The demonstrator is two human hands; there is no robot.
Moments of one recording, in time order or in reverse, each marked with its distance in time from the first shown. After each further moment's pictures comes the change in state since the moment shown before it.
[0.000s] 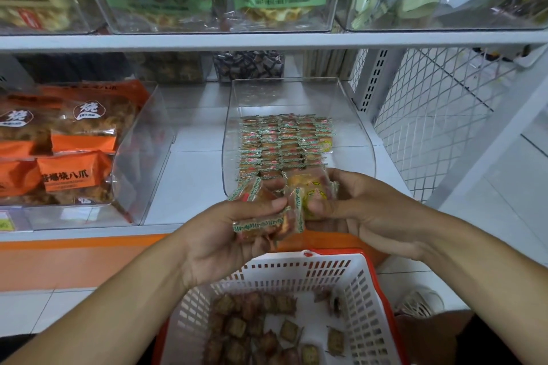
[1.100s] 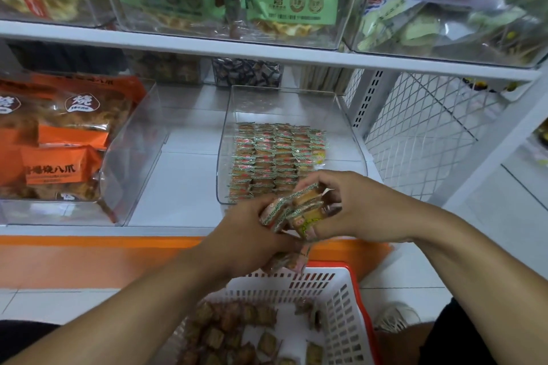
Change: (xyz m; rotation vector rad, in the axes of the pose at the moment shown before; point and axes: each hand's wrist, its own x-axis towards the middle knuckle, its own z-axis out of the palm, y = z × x) left_hand 0.023 -0.018 0.008 0.813 0.306 0.248; right_hand 0.006 -0.033 0.000 -1.033 0.145 -0.028
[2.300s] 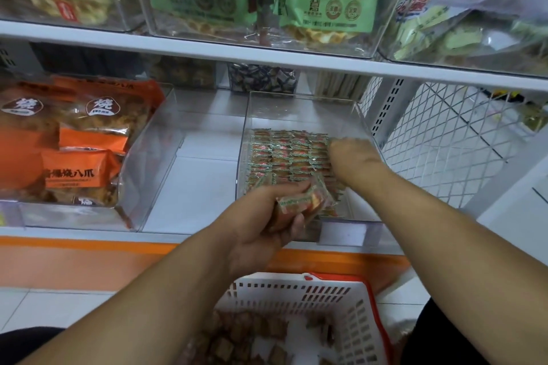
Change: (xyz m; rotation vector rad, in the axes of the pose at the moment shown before) left_hand 0.021 0.028 -0.015 -0.911 -0.083 -0.348; right_hand 0.133 0.019 -0.024 -1.150 0.323 0.307
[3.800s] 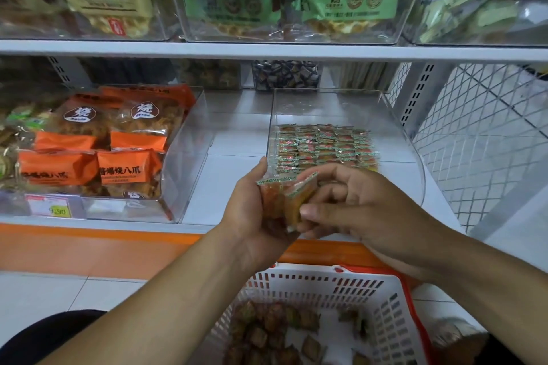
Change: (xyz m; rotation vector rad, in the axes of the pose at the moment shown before) left_hand -0.025 0.003 -0.020 -0.099 0.021 0.087; right_hand -0.151 -0.041 -0.044 1.957 -0.363 -0.343
